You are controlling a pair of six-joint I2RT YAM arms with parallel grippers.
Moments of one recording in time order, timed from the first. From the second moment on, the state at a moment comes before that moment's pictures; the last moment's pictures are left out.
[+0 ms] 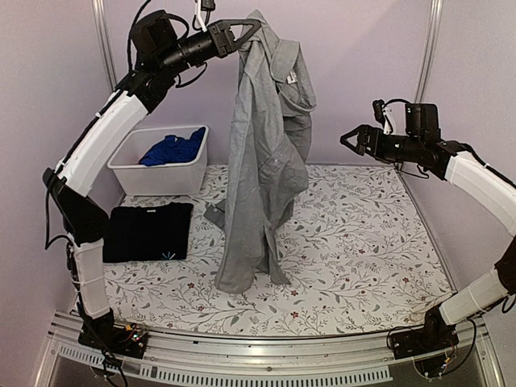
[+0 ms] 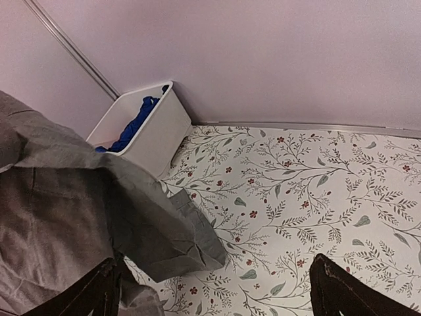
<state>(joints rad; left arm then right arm) -0.60 2.01 2.47 -0.04 0.57 -0.39 0.29 1.40 1.30 -0.28 -0.41 0.36</state>
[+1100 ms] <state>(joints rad) -0.64 1.62 1.39 -0.53 0.32 0.09 0.34 1.45 1.29 -0.55 -0.56 0.09</state>
